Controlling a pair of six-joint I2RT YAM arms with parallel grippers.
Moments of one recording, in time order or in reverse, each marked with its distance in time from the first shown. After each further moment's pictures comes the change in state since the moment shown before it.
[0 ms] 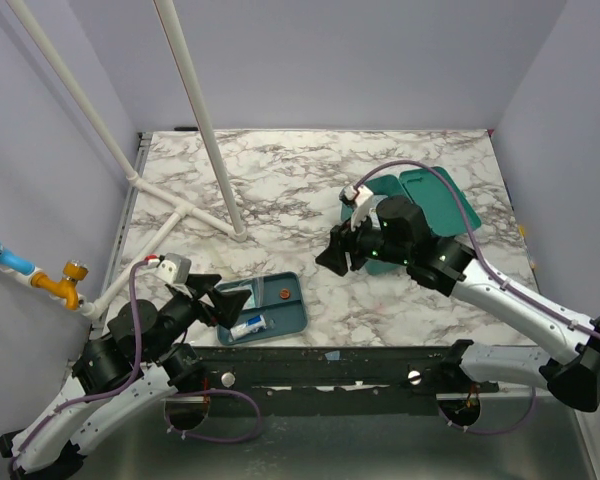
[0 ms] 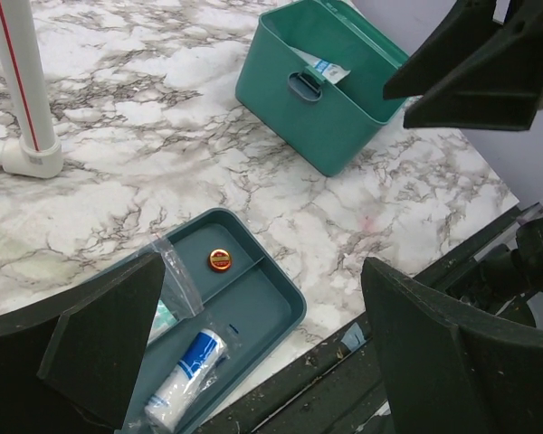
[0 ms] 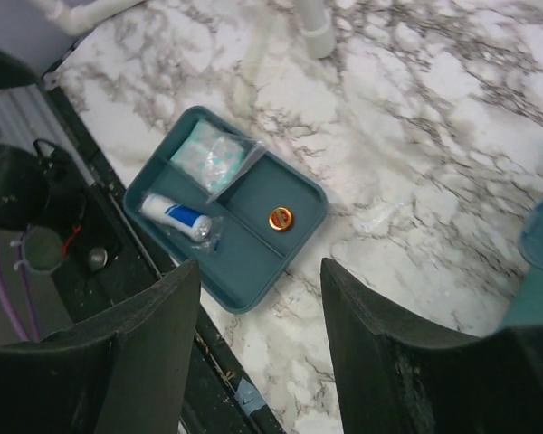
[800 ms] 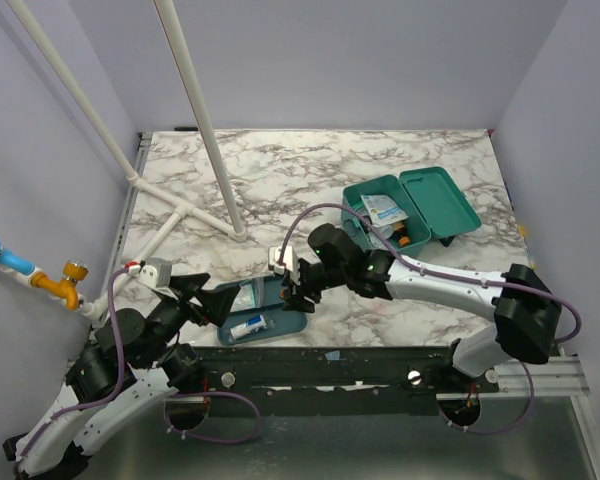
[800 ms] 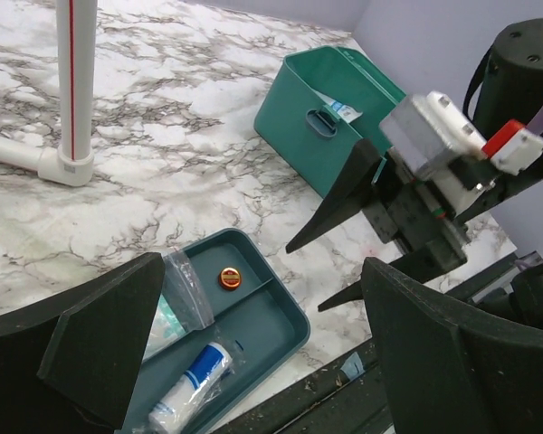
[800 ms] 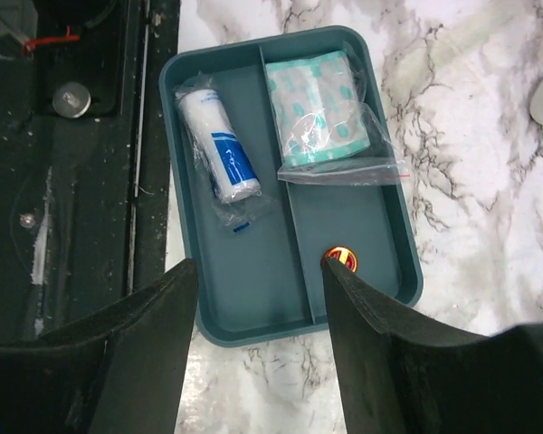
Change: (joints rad) left arm 0.000 -0.085 -0.002 -0.018 -0.089 -0.029; right arm 0.229 0.338 -0.041 0.235 -0.282 -0.576
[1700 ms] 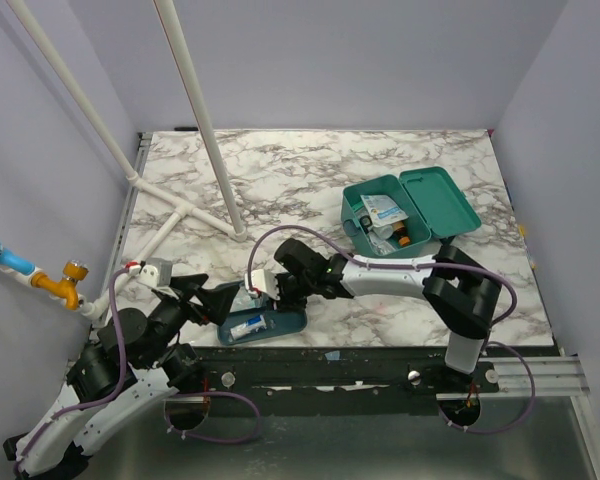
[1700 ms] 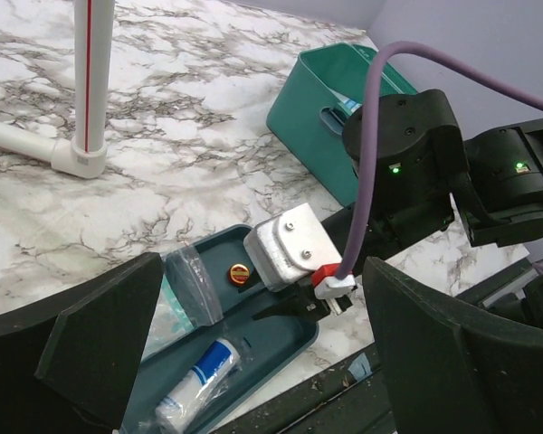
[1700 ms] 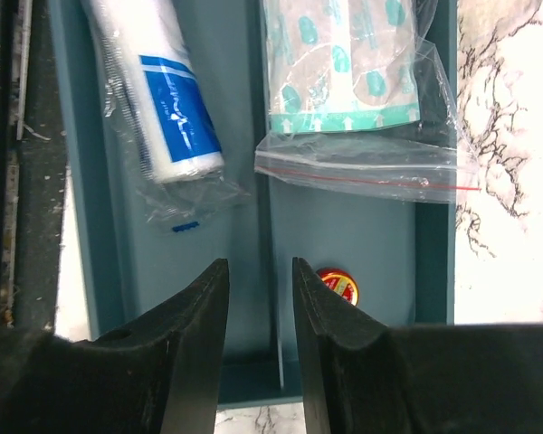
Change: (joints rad) left arm 0.000 0.000 -0.005 -0.018 -0.035 -0.011; right arm 0.056 0.342 0.129 -0.055 0.088 -0.248
